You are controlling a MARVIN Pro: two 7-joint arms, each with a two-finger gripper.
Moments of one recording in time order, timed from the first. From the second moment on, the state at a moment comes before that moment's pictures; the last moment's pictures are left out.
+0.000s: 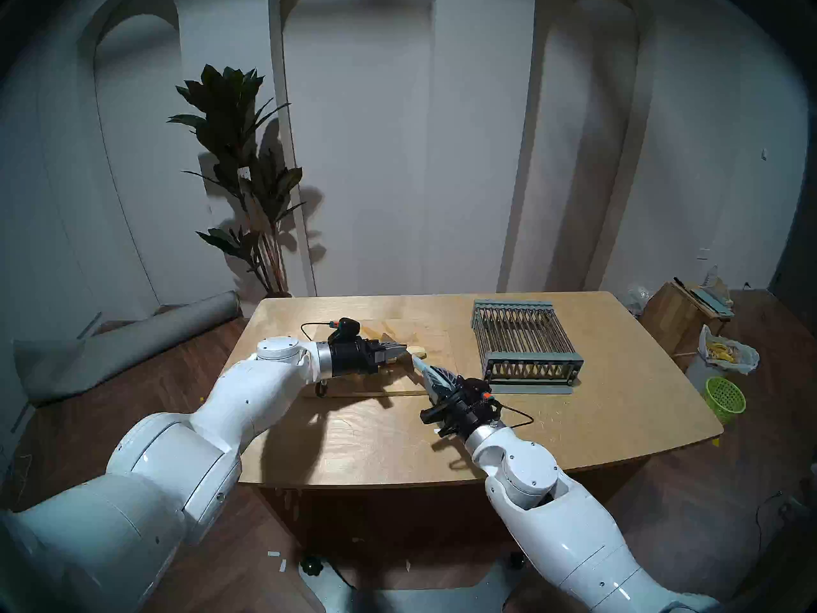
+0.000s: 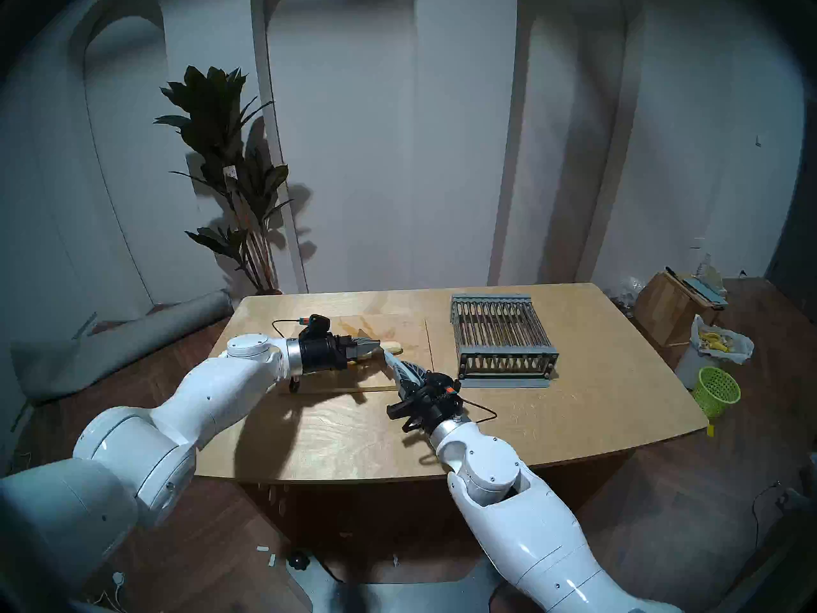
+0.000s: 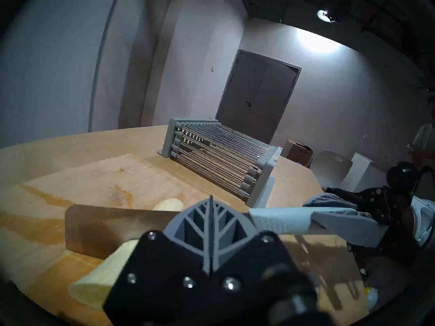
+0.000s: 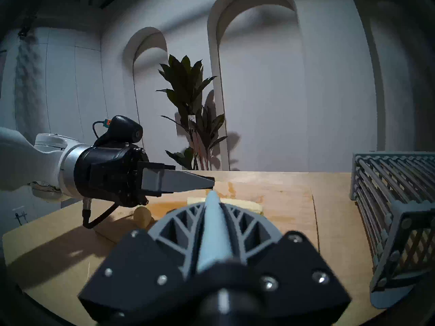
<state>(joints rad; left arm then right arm) 0.79 -1.31 -1.03 -0.50 -0.57 -0.01 -1.14 -1.60 -1.33 1.17 -1.53 0.37 -0.14 0.13</state>
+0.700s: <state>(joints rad) 0.82 -1.30 -1.03 -0.52 -0.57 -0.02 -1.14 -1.59 -1.34 1.22 -1.55 0.58 0.00 0.18</state>
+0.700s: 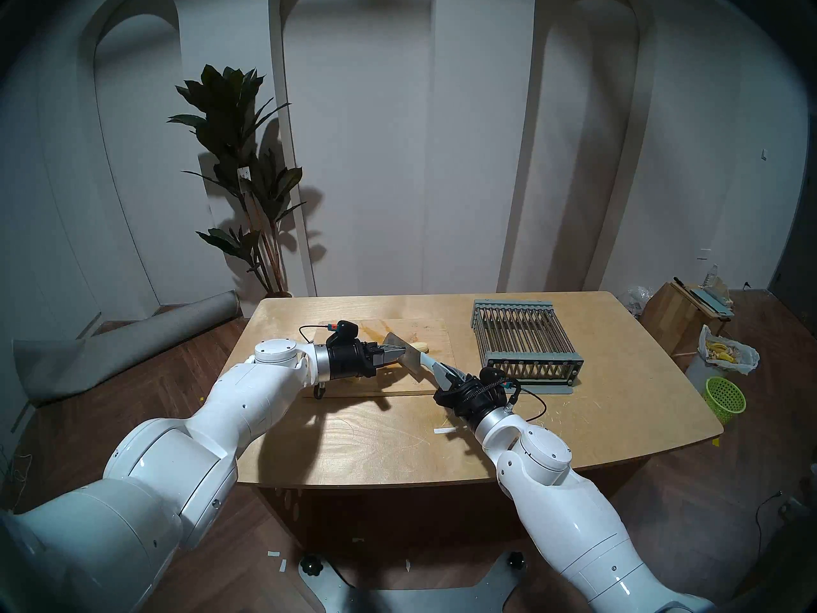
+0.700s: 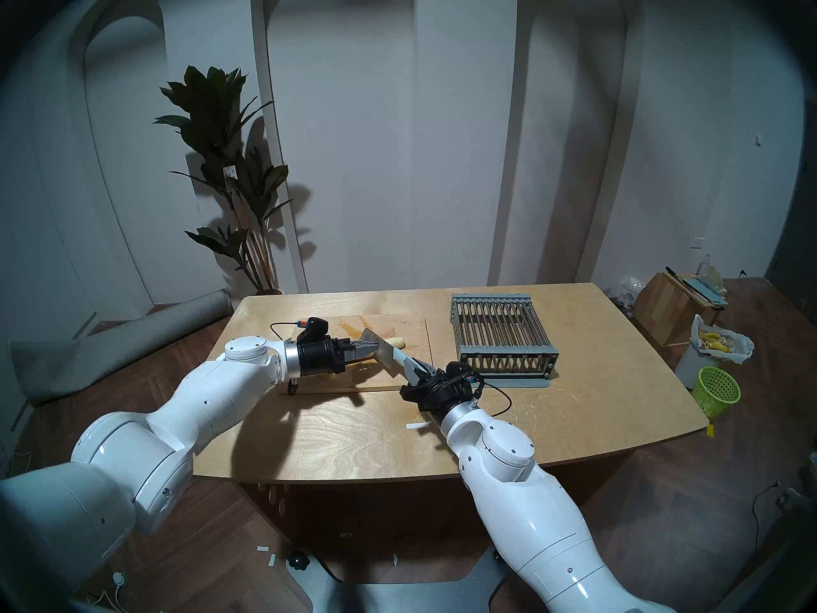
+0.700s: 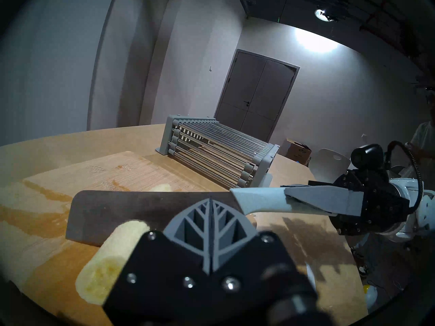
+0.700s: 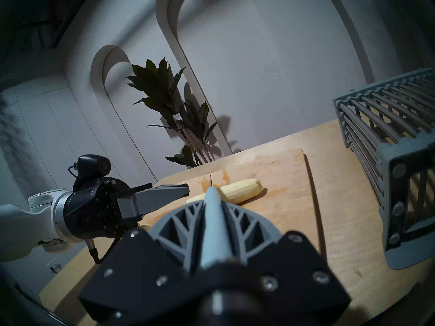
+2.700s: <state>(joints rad) 0.86 -1.30 -1.05 -0.69 -0.57 0.08 -1.04 -1.59 -1.22 1.22 -1.54 0.28 -0.29 0.15</state>
